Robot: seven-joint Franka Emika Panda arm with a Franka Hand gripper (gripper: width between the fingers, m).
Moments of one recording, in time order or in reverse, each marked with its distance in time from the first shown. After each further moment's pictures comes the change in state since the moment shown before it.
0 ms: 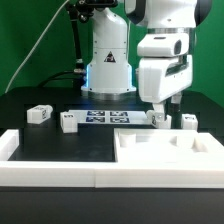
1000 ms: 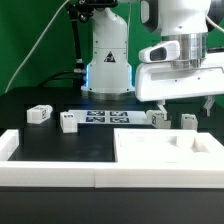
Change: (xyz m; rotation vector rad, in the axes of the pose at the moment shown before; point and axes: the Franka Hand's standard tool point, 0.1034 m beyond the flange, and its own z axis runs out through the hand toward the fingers) arm 0.020 -0.045 0.009 0.048 0.040 0.950
